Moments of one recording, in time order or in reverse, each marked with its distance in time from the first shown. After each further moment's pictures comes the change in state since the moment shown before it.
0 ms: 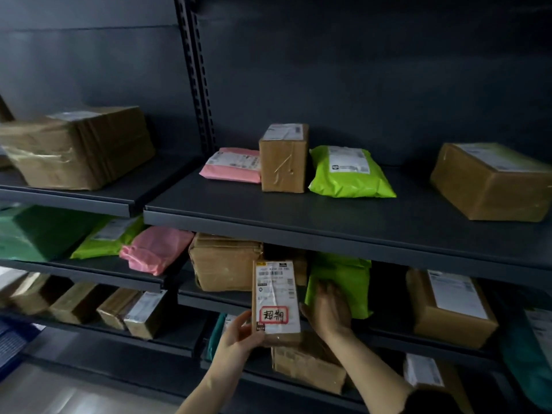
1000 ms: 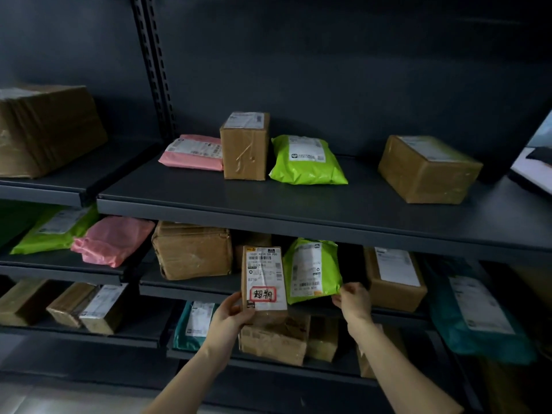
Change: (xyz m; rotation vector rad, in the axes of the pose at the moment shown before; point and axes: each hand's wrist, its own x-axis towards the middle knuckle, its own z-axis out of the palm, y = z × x) left_hand 0.013 -0.018 0.036 0.005 -0.045 -0.033; right_hand -0.031 0.099 -0.035 1.148 0.209 0.655
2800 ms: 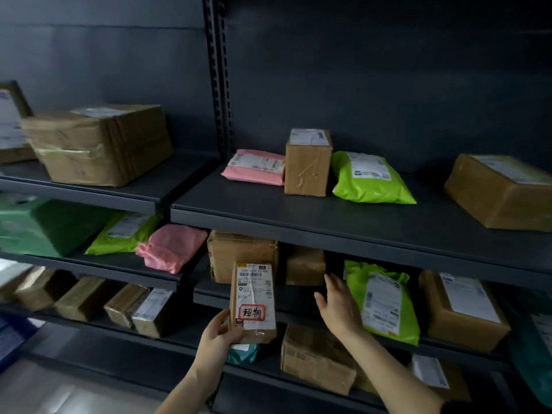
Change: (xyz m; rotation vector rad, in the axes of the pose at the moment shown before) left_hand -0.024 0.038 -0.098 0.058 0.182 0.038; right_hand -0.047 -0.020 0.113 -0.976 -0.219 -0.691
